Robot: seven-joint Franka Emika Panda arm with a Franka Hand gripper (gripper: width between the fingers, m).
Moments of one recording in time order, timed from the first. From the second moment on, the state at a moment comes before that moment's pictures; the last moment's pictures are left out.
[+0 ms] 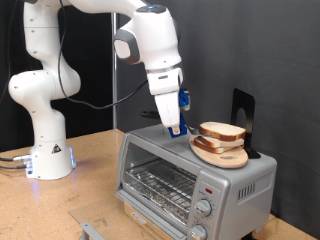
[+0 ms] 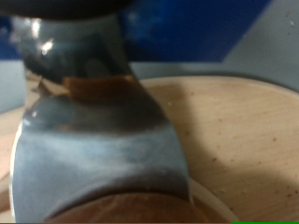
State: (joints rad) arm 0.19 -0.05 0.00 -2.18 0.27 2.28 -0.01
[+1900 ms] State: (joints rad) arm 0.19 -0.12 0.02 -2.36 0.53 2.60 -0.18
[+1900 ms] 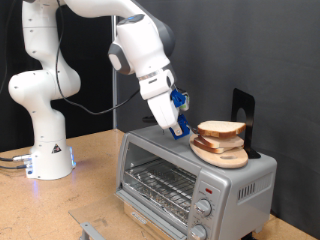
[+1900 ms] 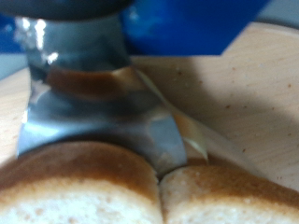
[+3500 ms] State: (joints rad) arm 0.12 -0.45 -0.20 -2.63 0.68 2.43 -0.54
